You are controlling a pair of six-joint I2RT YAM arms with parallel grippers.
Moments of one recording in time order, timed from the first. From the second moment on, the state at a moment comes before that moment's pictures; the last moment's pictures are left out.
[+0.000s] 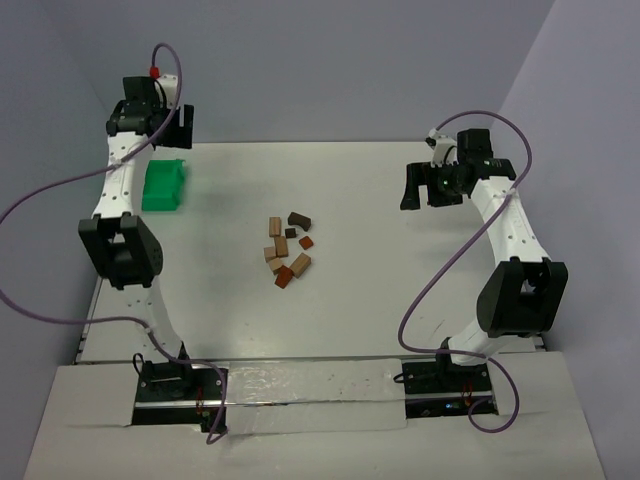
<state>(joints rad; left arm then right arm) 0.05 2.12 2.17 -0.77 0.00 0.19 -0.05 1.56 1.44 -0.87 -0.41 -0.14</state>
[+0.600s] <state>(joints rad) -0.35 1.86 1.77 -0.94 0.51 0.46 -0.05 1.54 1.37 -0.87 -0.51 -0.16</state>
